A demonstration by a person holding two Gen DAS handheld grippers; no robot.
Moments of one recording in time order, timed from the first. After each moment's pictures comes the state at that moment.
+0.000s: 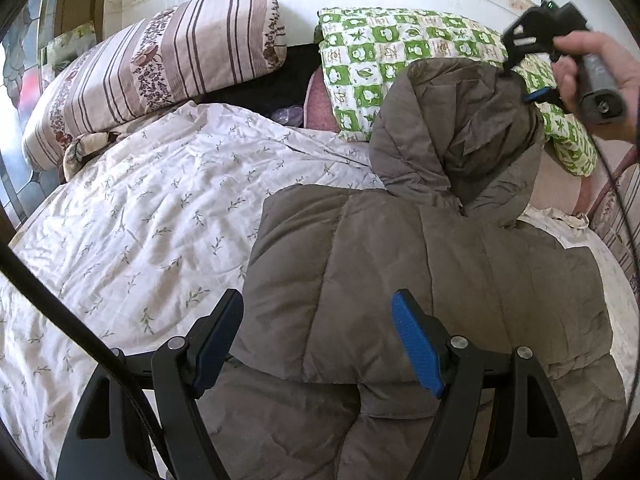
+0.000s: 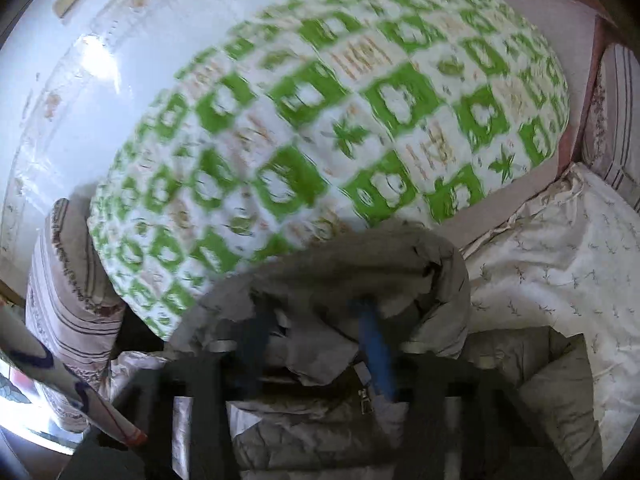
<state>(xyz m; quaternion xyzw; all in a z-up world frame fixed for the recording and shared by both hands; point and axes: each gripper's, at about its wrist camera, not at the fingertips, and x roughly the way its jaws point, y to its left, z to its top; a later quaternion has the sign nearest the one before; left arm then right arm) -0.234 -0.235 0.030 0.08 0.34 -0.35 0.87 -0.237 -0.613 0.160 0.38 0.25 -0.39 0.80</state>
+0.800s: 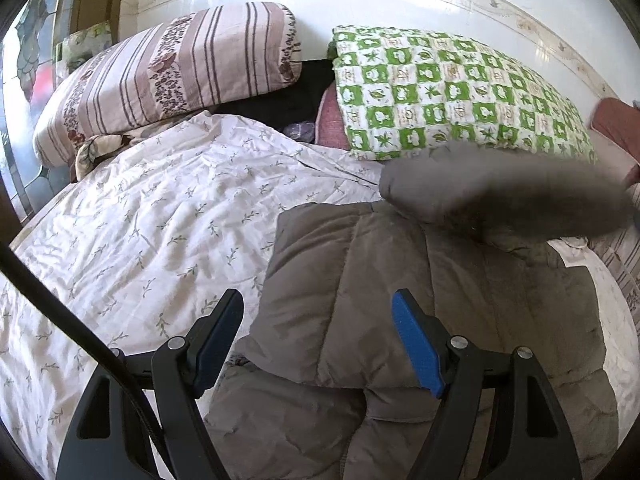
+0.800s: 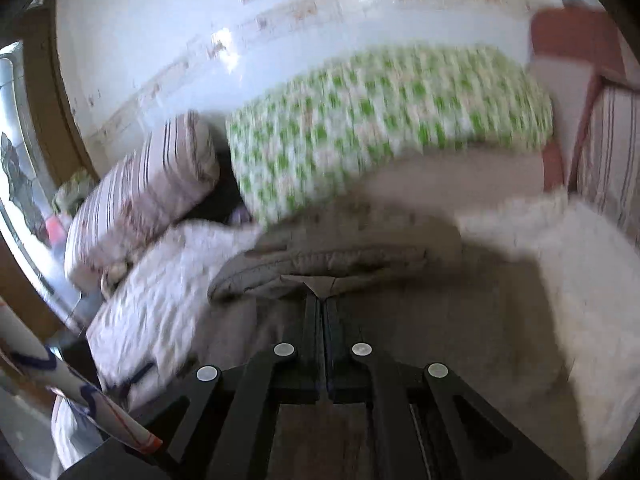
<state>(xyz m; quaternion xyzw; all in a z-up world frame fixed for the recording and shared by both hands) -0.231 -0.218 0.042 0.05 0.33 -0.33 0.88 -0.409 -0.364 0.094 0.22 0.23 -0.30 0.90</state>
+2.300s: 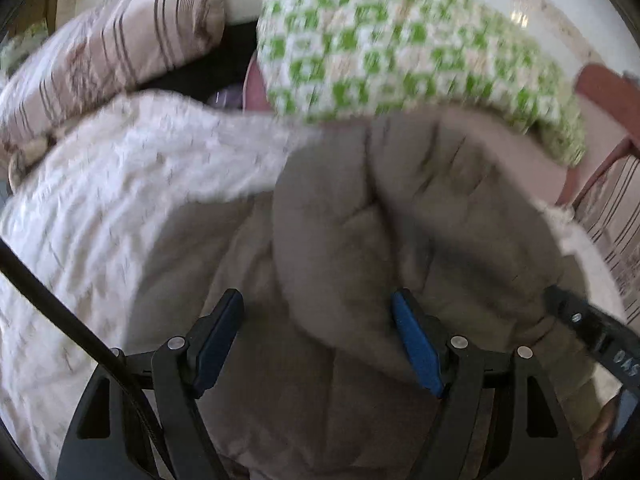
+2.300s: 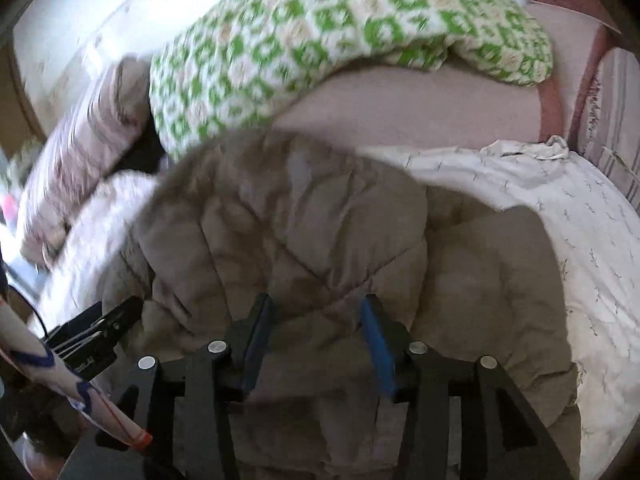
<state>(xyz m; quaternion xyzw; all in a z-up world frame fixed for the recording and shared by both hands) -0.215 -0.317 0.009 0.10 0.39 -0.39 0.83 -0.385 -0.477 0.021 0.22 0.32 -0.32 0.86</state>
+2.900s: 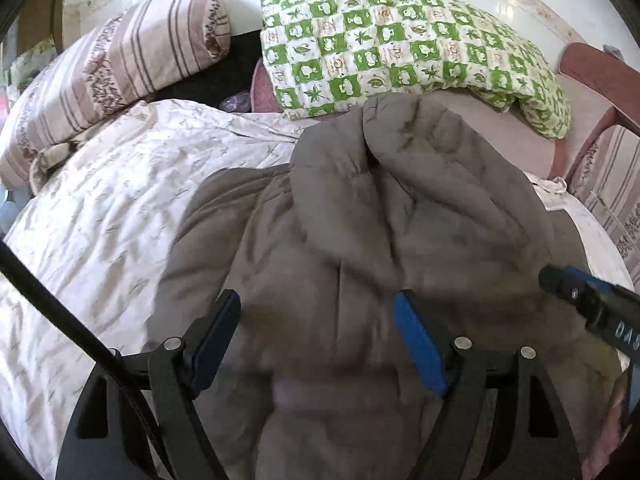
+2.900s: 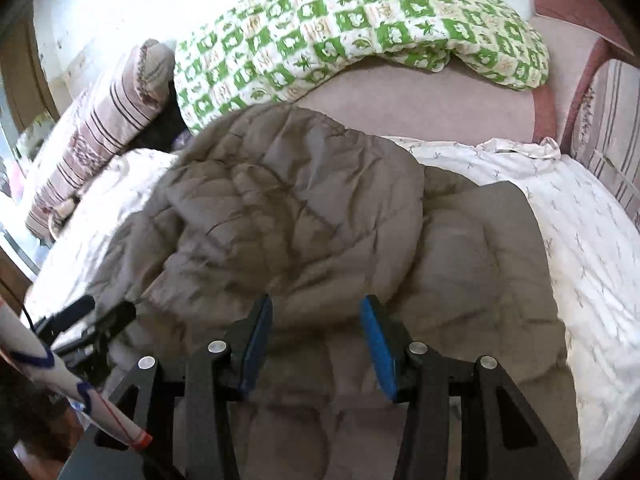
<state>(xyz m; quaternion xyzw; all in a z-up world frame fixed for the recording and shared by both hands) -0.266 -0.264 0.024 0.12 0.35 -0.39 0.84 -0.416 -0.429 0.025 0.21 0.32 -0.32 0.87</state>
